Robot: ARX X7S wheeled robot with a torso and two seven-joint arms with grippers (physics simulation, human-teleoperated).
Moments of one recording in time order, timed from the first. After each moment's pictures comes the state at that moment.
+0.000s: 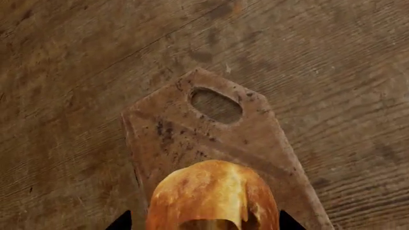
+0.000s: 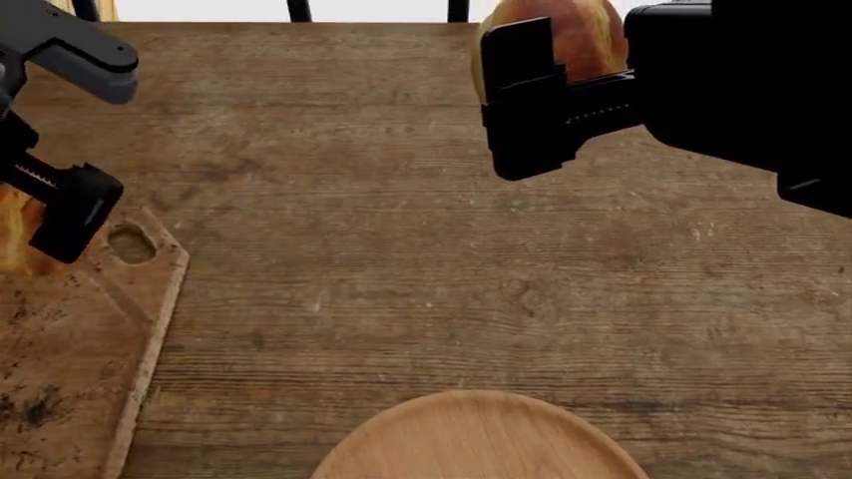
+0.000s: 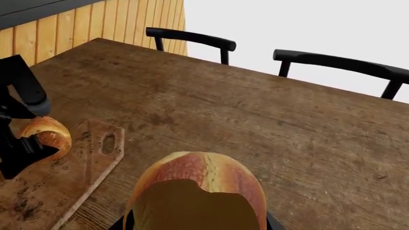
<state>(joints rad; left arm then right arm) -1.77 -0.07 1.00 -1.31 0.03 -1.21 0.82 1.90 0.82 -1.19 0.16 1.90 0.97 0.33</state>
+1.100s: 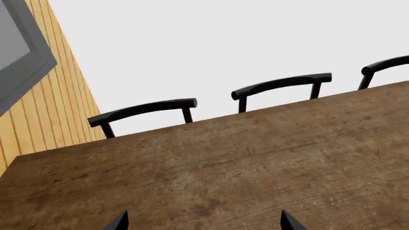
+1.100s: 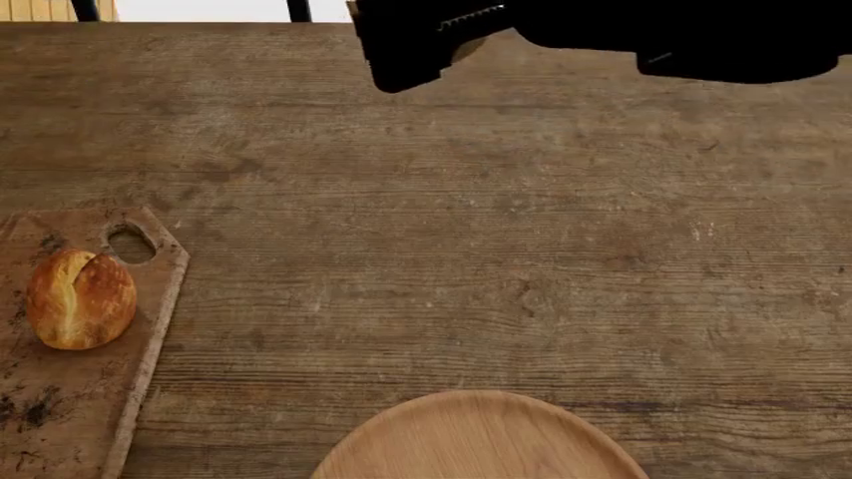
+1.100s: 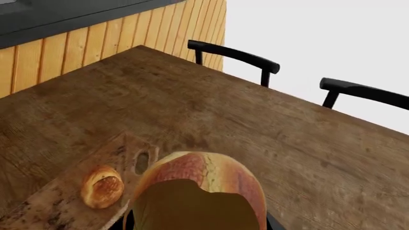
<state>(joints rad) -2.09 -0.38 0.54 -0.64 -0.87 -1.52 -0.10 1.98 0.54 -1.24 0.46 1.69 0.96 0.04</state>
